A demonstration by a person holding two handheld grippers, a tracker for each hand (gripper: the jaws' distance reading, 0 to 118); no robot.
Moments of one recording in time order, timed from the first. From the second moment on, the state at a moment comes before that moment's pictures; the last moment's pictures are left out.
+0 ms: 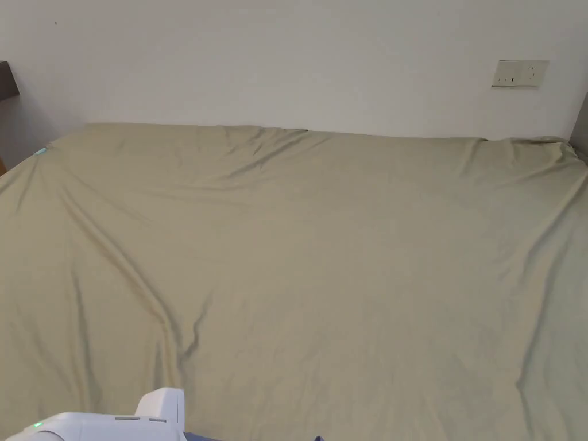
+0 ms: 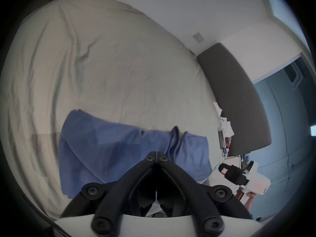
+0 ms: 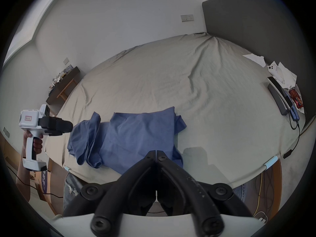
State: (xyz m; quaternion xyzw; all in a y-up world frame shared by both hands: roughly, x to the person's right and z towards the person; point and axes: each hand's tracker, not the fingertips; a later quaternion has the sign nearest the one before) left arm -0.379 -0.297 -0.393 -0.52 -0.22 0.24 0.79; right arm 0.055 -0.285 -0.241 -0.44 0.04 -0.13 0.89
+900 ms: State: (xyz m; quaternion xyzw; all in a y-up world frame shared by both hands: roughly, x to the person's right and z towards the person) left arm -0.452 -0.287 -0.368 -0.40 -0.23 0.24 0.86; right arm 0.035 -0.272 -0.246 -0.42 0.07 -0.12 0.90
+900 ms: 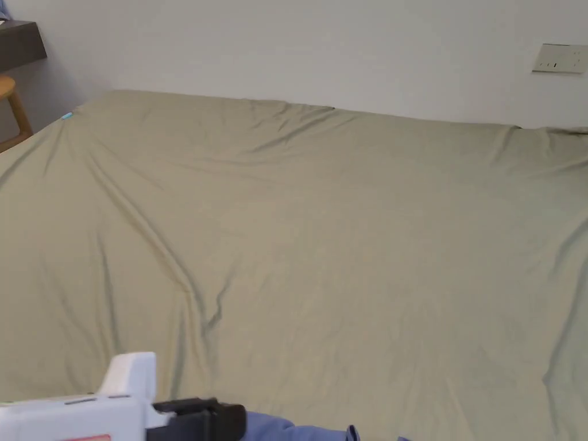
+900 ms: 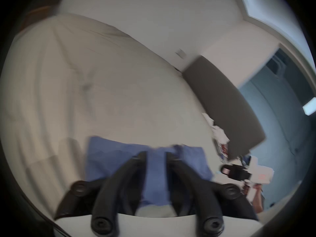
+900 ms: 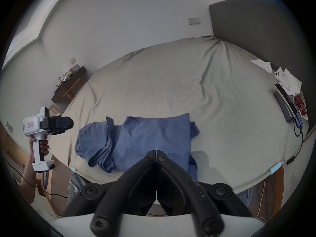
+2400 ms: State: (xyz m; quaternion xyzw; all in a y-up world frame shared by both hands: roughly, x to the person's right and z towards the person) left arm -0.547 -0.265 -0.351 -0.48 0.01 0.24 0.84; right arm 0.033 -0.259 -0.237 -0.41 0.08 -0.12 0.90
